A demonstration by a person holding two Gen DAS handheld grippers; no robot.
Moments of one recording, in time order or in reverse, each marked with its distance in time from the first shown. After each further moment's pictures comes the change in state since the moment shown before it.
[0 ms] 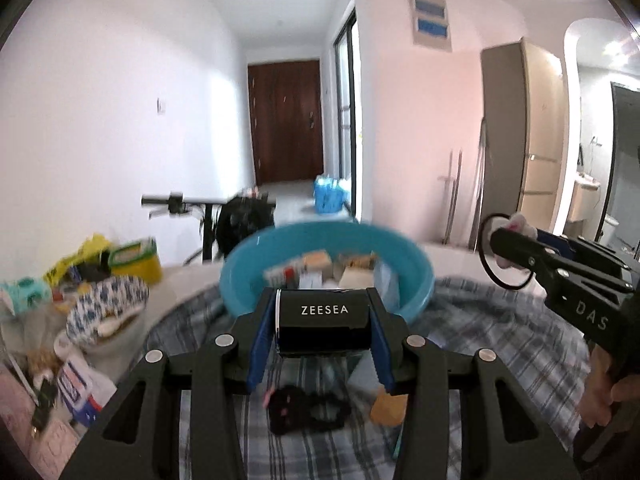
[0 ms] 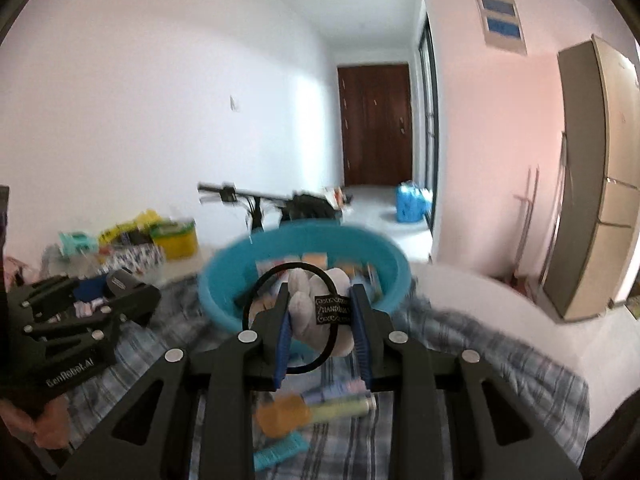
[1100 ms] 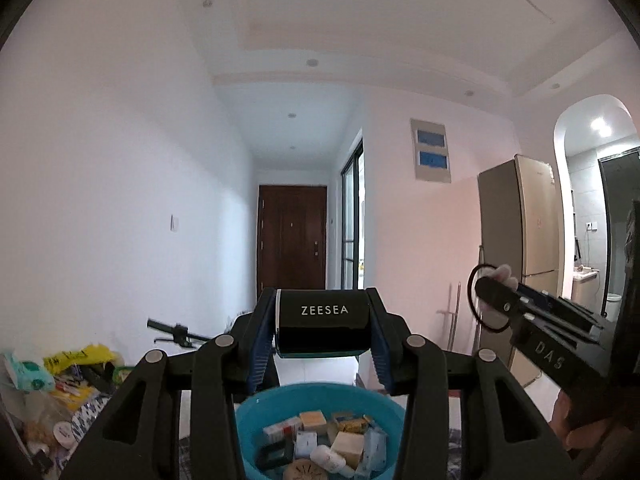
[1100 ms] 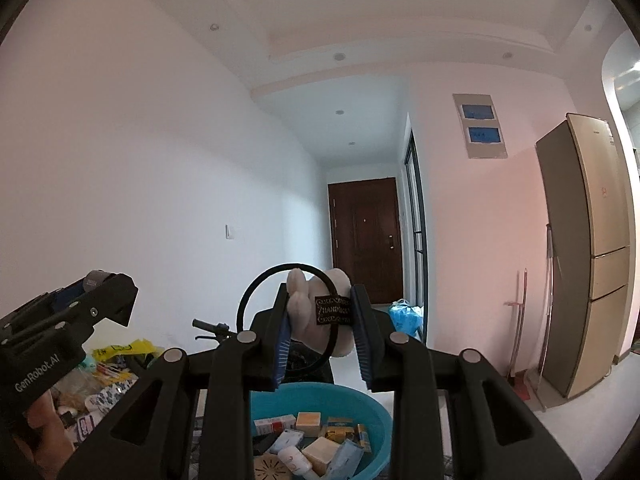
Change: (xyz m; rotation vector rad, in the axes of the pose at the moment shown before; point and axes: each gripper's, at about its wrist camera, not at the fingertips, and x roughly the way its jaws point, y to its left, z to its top) left arm -0.063 0.016 0.107 -0.066 -0.452 0.011; right arm -0.041 0.022 0.100 0.012 -0.400 -0.050
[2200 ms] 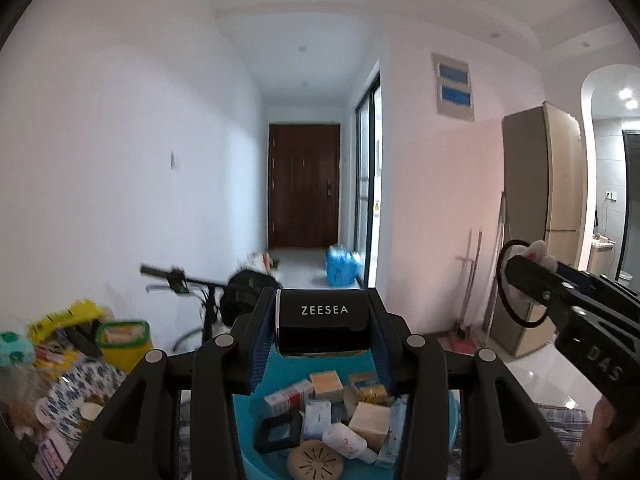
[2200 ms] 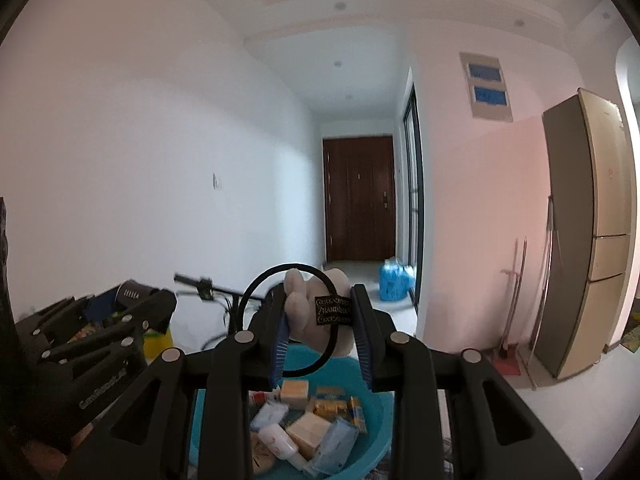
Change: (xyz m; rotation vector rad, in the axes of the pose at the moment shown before) left arm 0.139 0.008 -0.063 -0.021 0.251 0.035; right arm 0.084 -0.015 -0.037 -0.027 0.201 -0.035
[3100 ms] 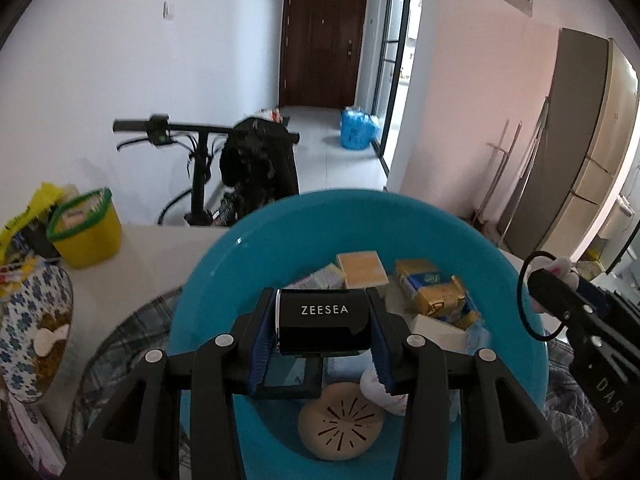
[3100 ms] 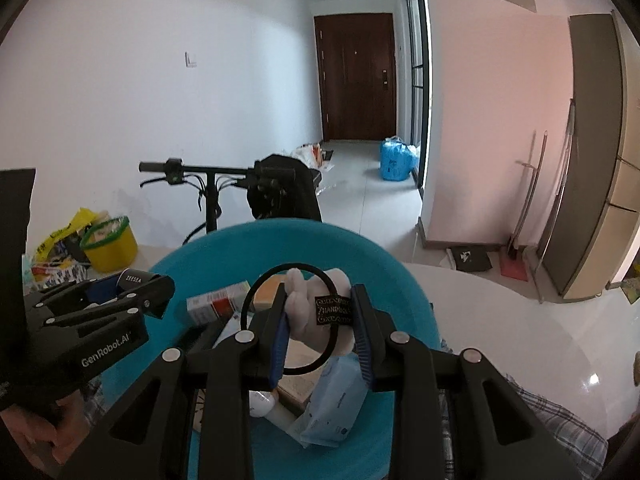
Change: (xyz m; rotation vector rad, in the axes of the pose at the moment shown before) left arm 0.175 0.045 -0.097 -0.077 0.528 0.044; right arm 0.152 -0.030 -0.093 0.041 0.460 0.003
